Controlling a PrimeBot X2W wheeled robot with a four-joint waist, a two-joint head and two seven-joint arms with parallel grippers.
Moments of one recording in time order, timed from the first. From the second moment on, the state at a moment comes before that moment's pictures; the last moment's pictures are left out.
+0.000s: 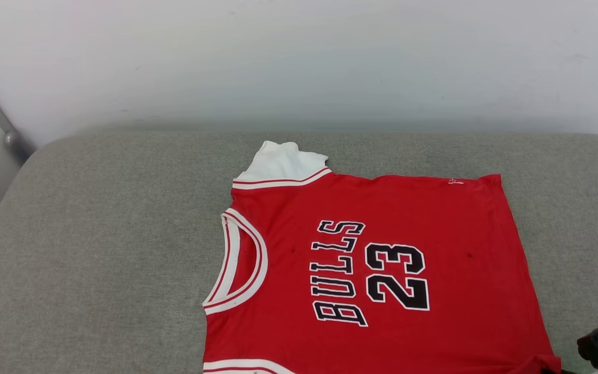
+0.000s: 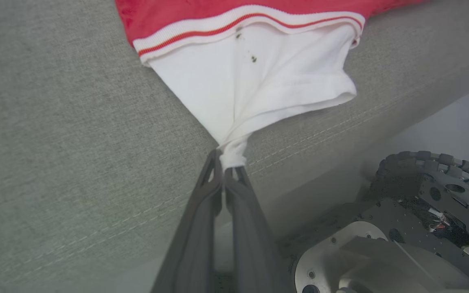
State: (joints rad) left arm 0.02 0.79 -1.04 -0.02 -0.84 0.26 -0.10; right arm -0.18 -0.83 0.85 0.43 0.79 0.13 0.02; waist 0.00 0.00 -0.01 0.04
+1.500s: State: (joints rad) left arm -0.70 0.64 -0.99 0.52 -0.65 -0.06 -0.06; right arm -0.48 -0.71 0.67 0.40 0.65 0.13 0.21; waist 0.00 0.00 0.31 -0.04
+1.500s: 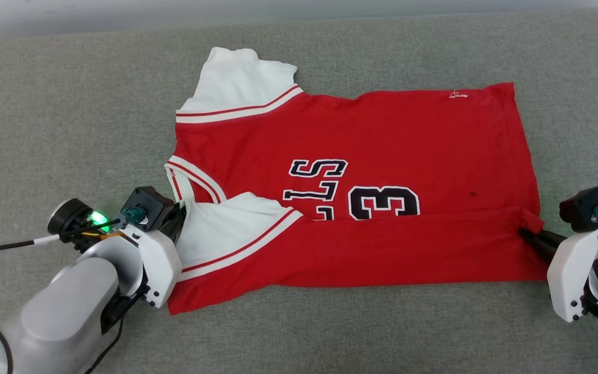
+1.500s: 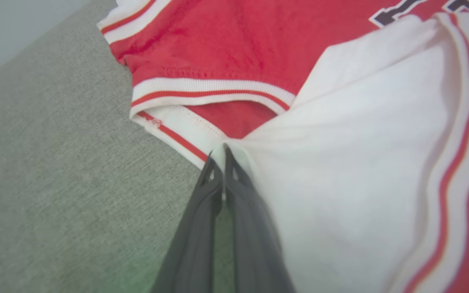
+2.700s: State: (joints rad) left arm -0.85 0.72 -1.03 0.37 -0.97 -0.12 0.64; right arm -0.42 -0.71 0.66 0.39 0.64 0.13 0.12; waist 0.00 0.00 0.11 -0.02
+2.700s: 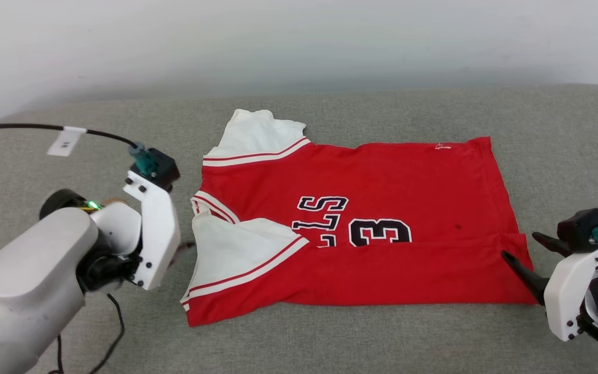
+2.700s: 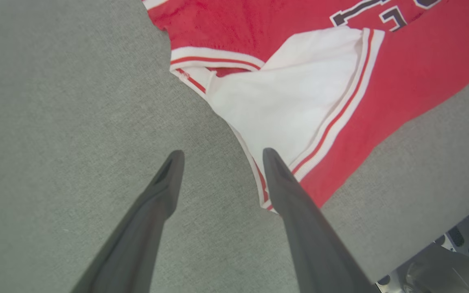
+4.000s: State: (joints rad) left arm -0.82 0.73 -1.15 0.34 -1.10 -0.13 0.87; right arm -0.60 -0.83 0.79 0.29 0.69 0.13 0.35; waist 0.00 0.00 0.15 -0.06
